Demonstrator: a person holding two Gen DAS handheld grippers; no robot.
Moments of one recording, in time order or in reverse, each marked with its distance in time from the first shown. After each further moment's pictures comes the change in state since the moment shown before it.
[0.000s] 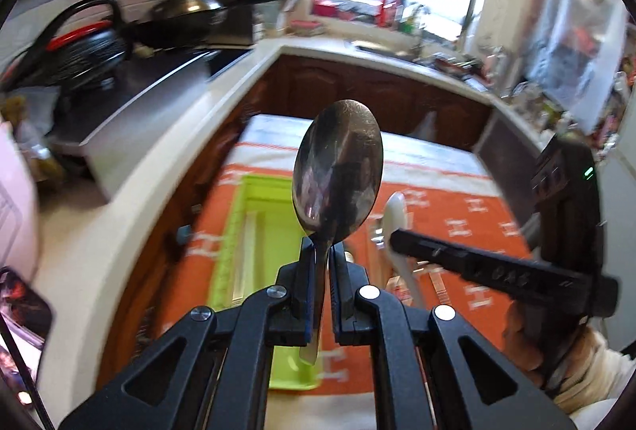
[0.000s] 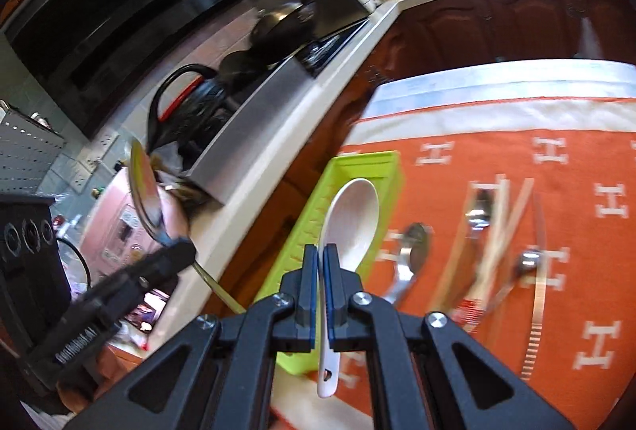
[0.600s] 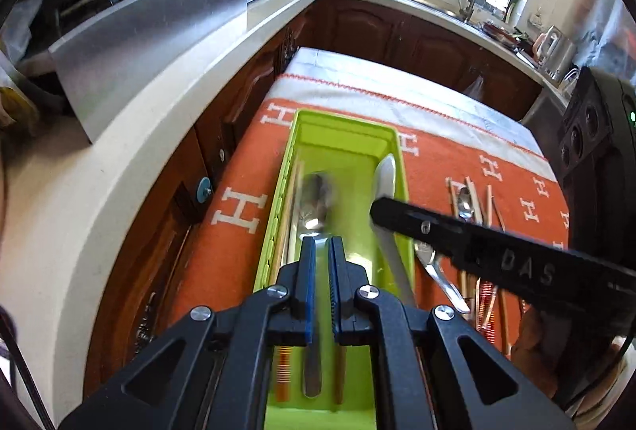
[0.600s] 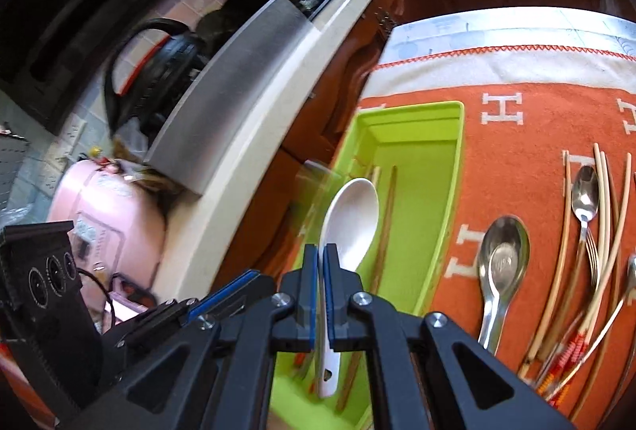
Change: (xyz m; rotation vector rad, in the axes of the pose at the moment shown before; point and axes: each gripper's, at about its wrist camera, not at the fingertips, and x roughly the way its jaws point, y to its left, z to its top) left arm 0.119 0.060 -0.010 -0.081 0.186 0.037; right arm 0.128 0.007 0.011 0.063 0.117 -0.084
